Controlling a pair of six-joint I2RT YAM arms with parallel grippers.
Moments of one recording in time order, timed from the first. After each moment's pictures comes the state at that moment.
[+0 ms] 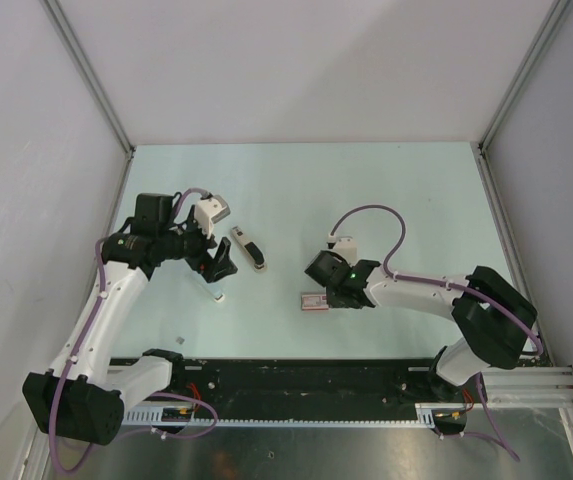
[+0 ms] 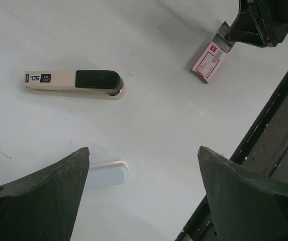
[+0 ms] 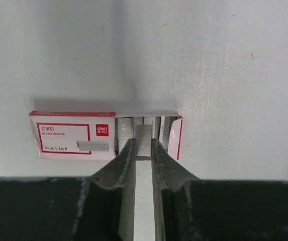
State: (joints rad) left arm -0.16 1.06 1.03 -0.84 0.64 0.44; right arm 0.96 1.55 0.90 -0.52 0.42 0.83
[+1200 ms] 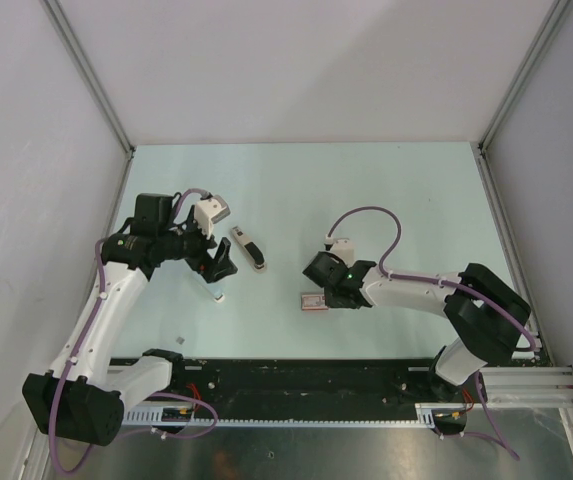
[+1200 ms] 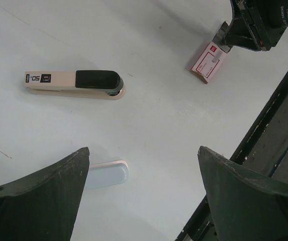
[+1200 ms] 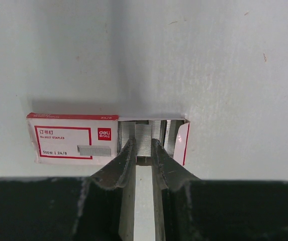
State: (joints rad) left arm -0.16 1.05 1.03 -0.84 0.64 0.44; right arm 0.96 1.59 0.90 -0.50 0.41 0.82
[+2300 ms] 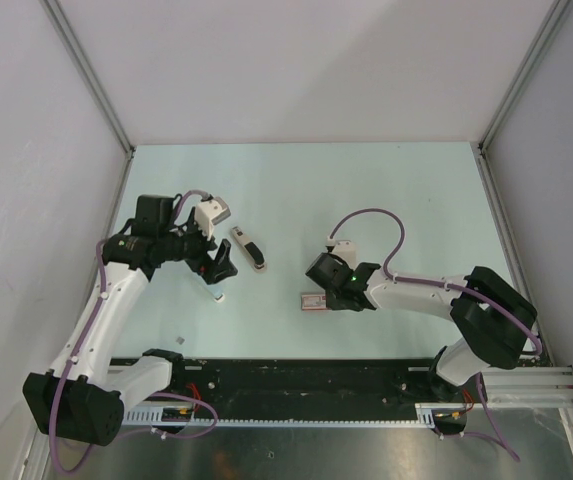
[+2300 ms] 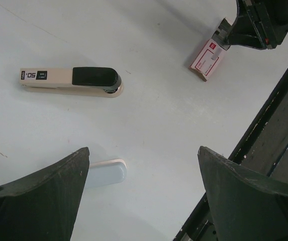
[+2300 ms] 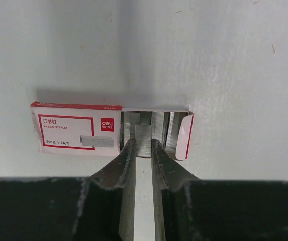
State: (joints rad) left arm -0.16 1.05 1.01 -0.84 0.64 0.44; right arm 0.96 1.55 0.87 -0.48 0.38 0.82
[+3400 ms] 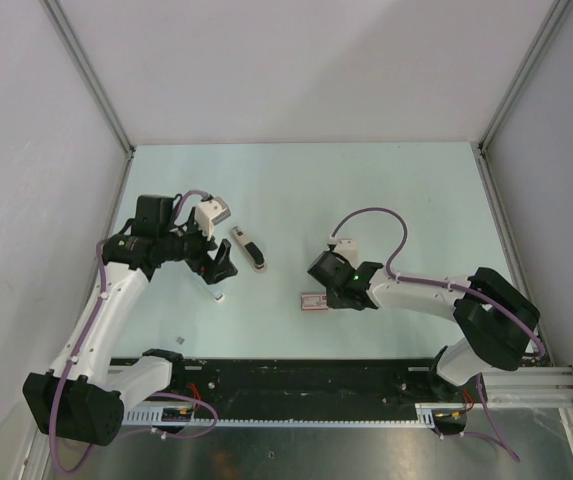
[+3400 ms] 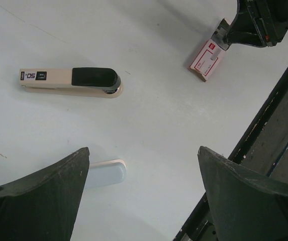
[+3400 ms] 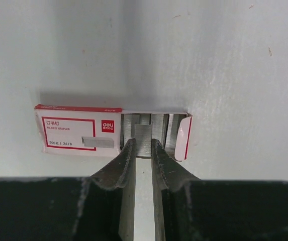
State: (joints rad) left arm -0.16 1.05 1.01 -0.84 0.64 0.44; right arm 0.95 1.54 0.86 -0.47 0.37 0.82
